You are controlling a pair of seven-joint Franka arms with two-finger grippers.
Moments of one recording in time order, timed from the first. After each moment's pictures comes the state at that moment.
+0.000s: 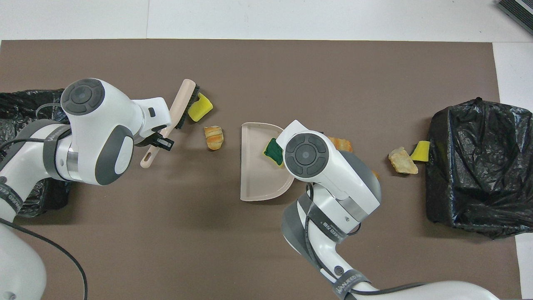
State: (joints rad) left arm -0.20 0.27 -0.08 -1.91 -0.01 2.15 0.25; right arm 0.35 0.25 0.18 -1.88 -0.36 2.04 -0.83
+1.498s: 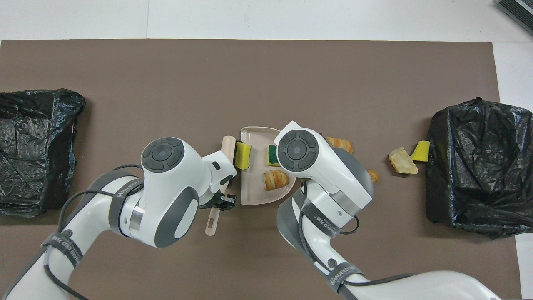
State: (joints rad) left arm -0.47 0.09 -0.09 -2.12 -0.26 2.03 -0.19; right arm 0.36 0.29 0.18 -1.85 -0.38 1.99 -0.84
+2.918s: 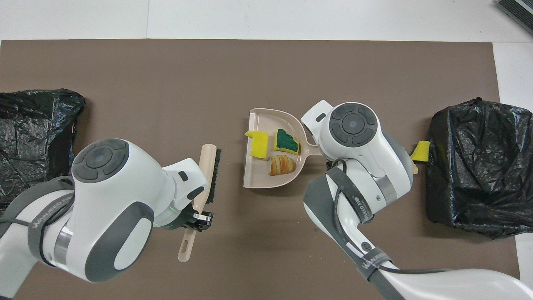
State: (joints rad) left arm -0.43 -0.13 -0.06 -2.09 -0.27 1.70 -0.23; right arm 0.25 0.24 0.18 -1.85 -0.20 2.05 -0.95
